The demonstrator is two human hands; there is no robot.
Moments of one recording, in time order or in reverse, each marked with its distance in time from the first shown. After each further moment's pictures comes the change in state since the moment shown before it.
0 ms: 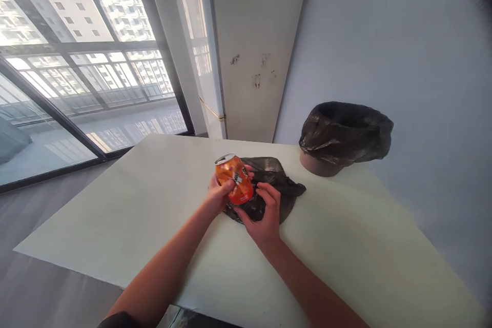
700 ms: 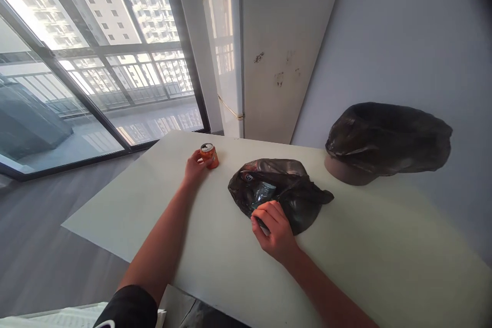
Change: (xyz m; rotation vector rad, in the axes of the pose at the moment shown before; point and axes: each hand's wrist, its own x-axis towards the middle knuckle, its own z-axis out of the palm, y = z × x) left_hand 0.028 0.014 -0.225 0.799 0.532 -0.046; right_hand -0.013 -0.004 0.001 0.101 -0.425 -0.133
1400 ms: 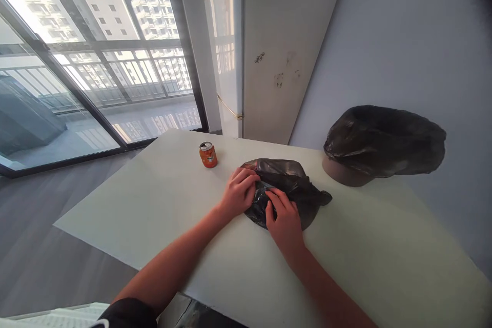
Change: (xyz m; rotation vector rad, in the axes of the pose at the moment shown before) left_hand -0.124 0.092 0.107 0.149 -0.157 0.678; right_hand -0.007 0.033 0.000 -0.451 0.042 0.260
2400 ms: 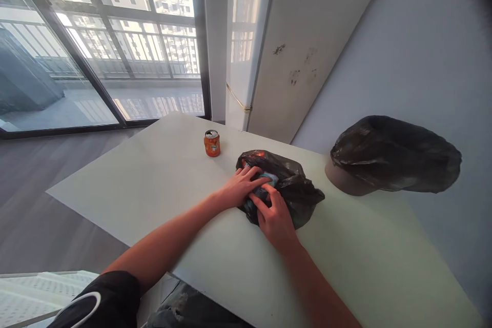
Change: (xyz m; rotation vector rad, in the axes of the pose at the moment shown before) left_hand 0.001 -0.007 -0.007 0.393 -0.656 0.113; right_hand 0.004 -0.001 -0.011 0.013 -0.246 -0.322
